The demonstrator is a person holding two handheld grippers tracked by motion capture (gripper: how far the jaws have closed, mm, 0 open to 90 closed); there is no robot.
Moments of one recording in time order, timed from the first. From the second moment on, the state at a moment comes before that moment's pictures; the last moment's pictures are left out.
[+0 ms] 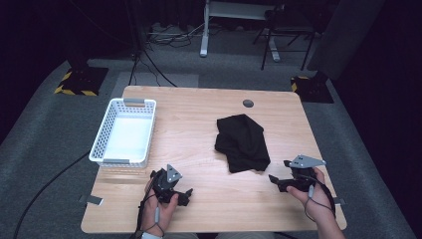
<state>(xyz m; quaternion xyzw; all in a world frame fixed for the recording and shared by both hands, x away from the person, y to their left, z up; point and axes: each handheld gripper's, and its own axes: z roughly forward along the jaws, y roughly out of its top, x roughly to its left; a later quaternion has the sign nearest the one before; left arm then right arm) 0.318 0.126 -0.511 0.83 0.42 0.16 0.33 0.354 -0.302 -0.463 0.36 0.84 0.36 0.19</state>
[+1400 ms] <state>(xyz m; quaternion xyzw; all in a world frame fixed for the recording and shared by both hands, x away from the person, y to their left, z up) 0.318 0.126 -0.511 0.83 0.42 0.16 0.33 0.435 -0.226 -0.448 0.34 0.86 0.33 0.18</state>
